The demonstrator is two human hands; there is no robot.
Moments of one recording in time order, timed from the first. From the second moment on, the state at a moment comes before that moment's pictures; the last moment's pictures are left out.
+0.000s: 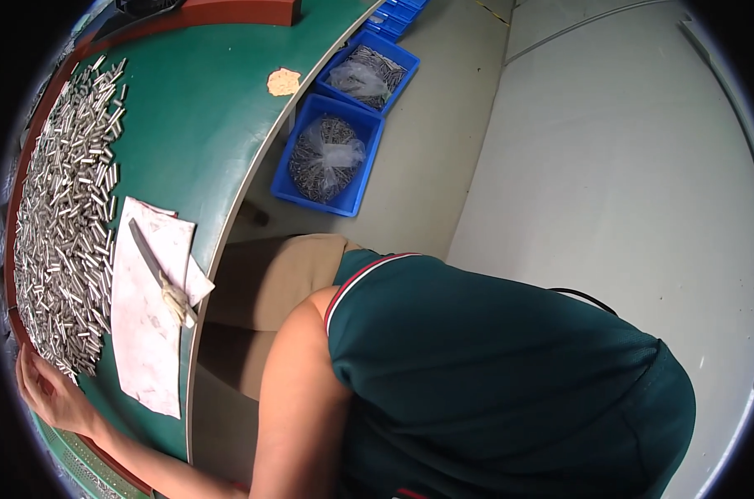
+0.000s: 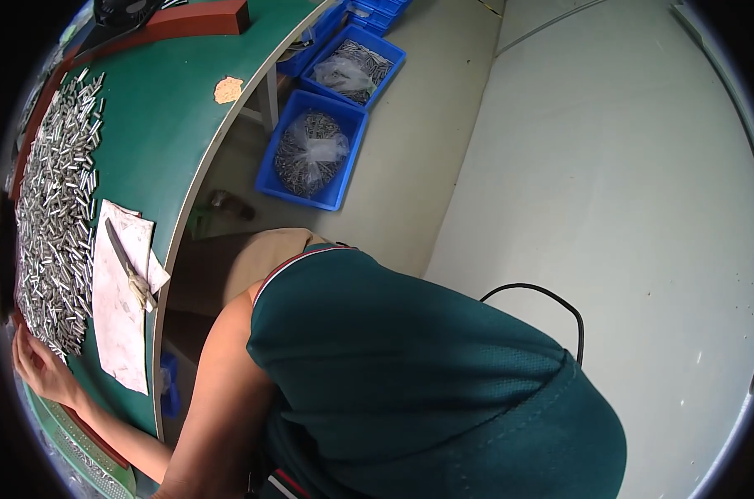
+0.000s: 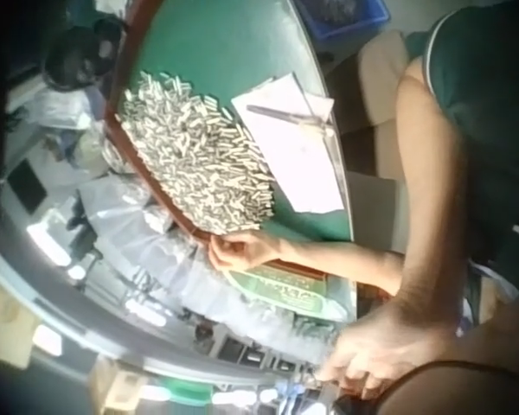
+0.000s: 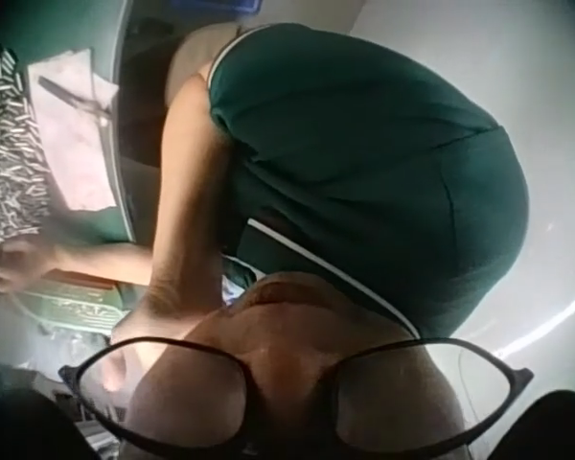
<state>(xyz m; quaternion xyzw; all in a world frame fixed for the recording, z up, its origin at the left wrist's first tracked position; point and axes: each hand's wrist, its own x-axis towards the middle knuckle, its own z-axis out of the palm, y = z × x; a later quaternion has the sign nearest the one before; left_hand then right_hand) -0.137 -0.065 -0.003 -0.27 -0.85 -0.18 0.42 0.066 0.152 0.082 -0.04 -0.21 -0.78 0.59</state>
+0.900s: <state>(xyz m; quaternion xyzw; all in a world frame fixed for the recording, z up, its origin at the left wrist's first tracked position) -0.135 -0.071 -0.009 -0.24 -0.86 -0.13 0.42 0.067 0.149 0.077 -0.05 -0.13 -0.81 0.57</state>
